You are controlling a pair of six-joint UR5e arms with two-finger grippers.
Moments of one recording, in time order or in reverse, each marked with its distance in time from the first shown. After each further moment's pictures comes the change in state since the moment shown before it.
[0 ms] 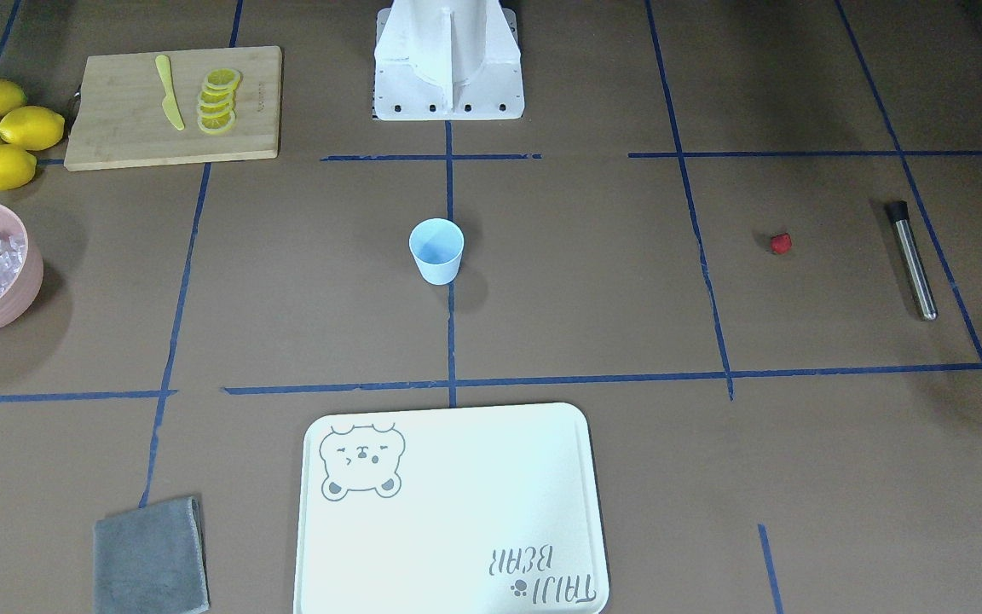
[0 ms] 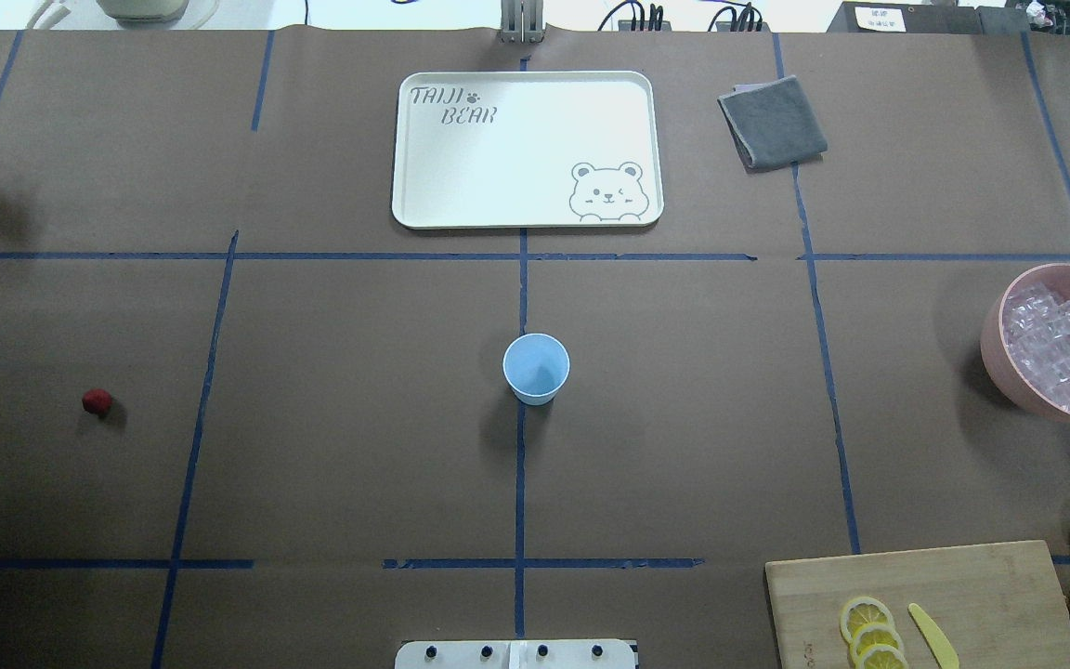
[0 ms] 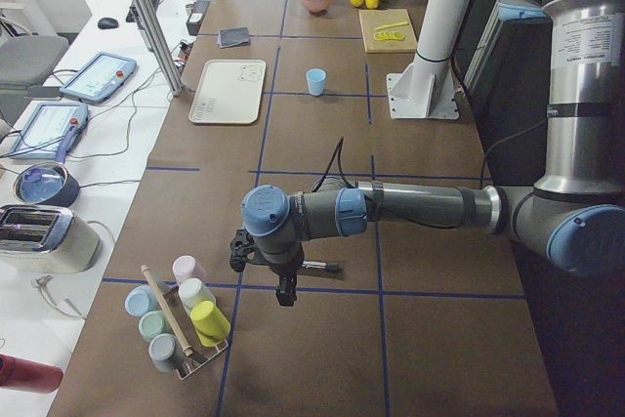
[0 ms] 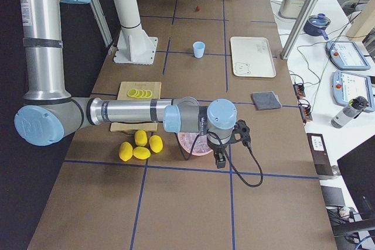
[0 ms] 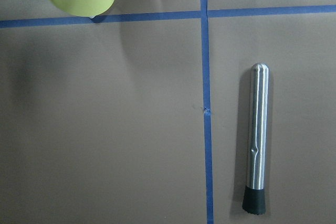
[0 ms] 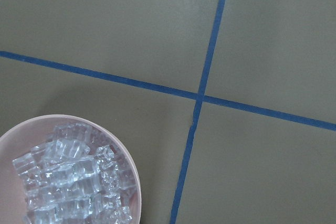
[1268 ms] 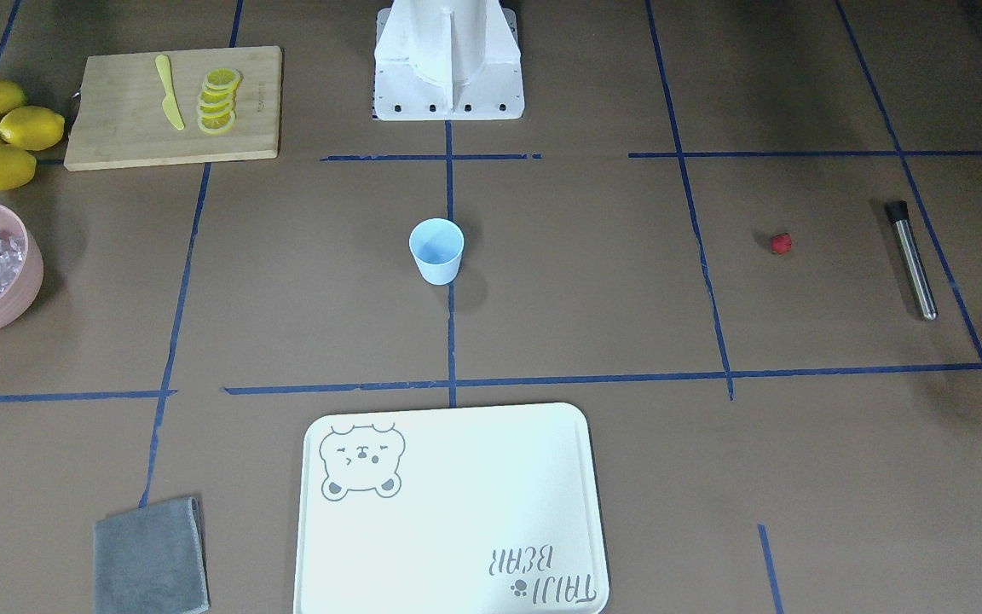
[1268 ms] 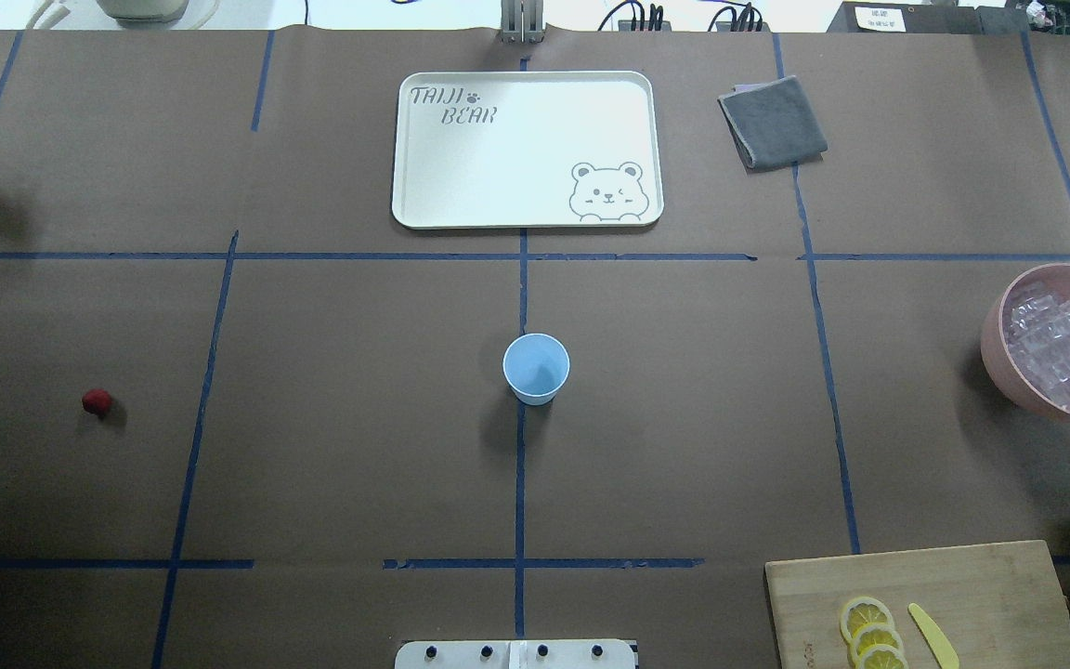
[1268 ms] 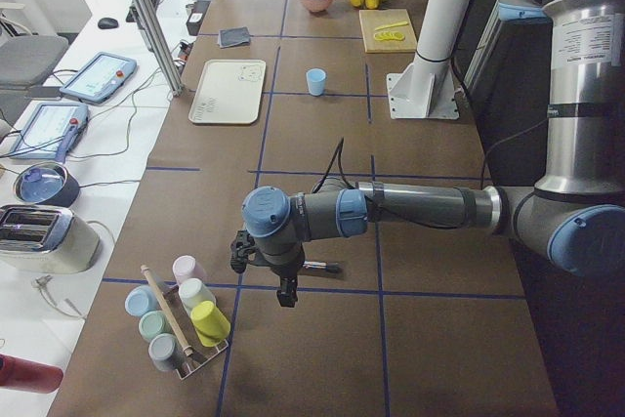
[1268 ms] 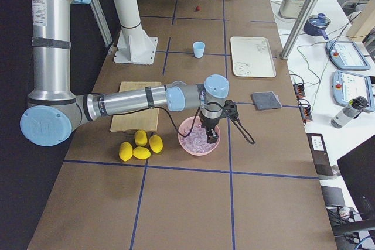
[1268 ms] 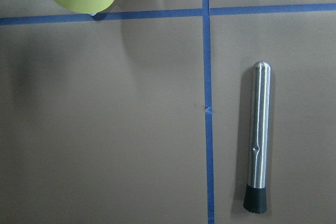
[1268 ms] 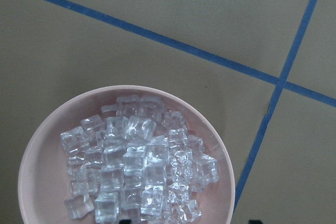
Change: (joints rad) left arm 0.000 0.002 0.001 0.000 0.001 0.000; right arm -0.258 -0.059 0.150 -0.001 -0.108 0.126
